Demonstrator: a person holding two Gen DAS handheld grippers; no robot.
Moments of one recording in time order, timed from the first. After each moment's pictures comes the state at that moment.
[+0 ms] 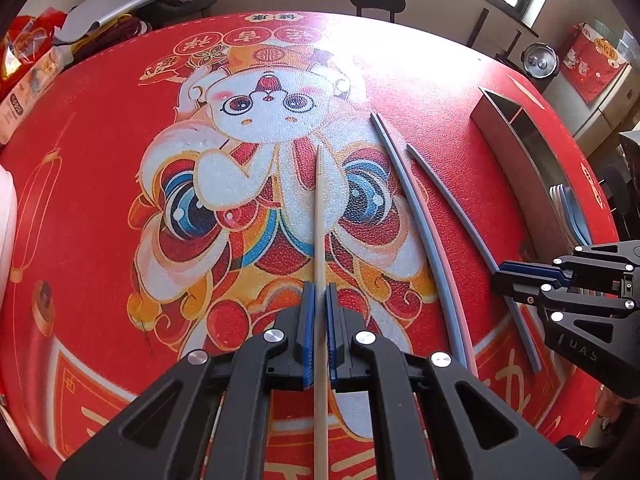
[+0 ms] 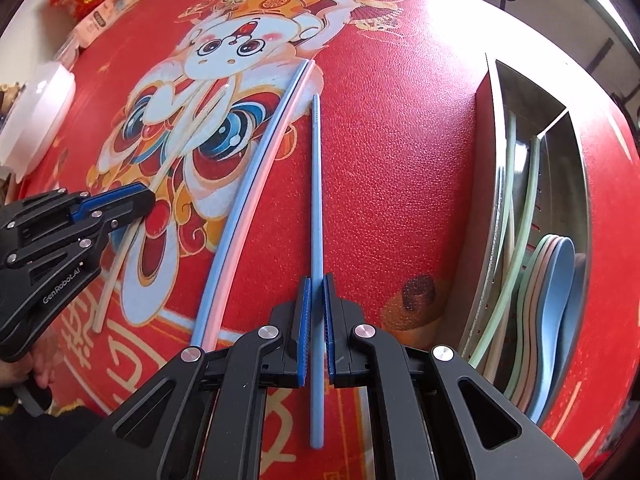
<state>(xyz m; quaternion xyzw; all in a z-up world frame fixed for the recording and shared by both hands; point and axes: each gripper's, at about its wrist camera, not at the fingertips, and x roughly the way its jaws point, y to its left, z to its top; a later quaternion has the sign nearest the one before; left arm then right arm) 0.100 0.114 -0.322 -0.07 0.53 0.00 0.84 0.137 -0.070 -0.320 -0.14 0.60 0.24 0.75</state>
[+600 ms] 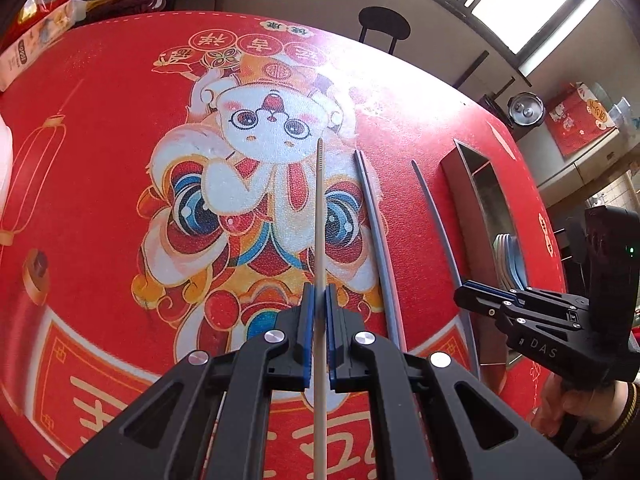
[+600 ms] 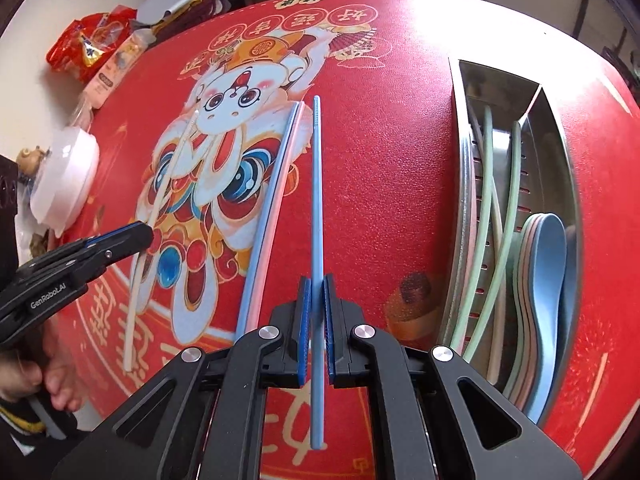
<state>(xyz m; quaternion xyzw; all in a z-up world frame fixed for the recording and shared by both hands) 0.089 0.138 -0.282 -0.18 0.52 -0.03 0.84 0.142 -0.094 -0.294 -0.03 0.59 0.25 0.76</state>
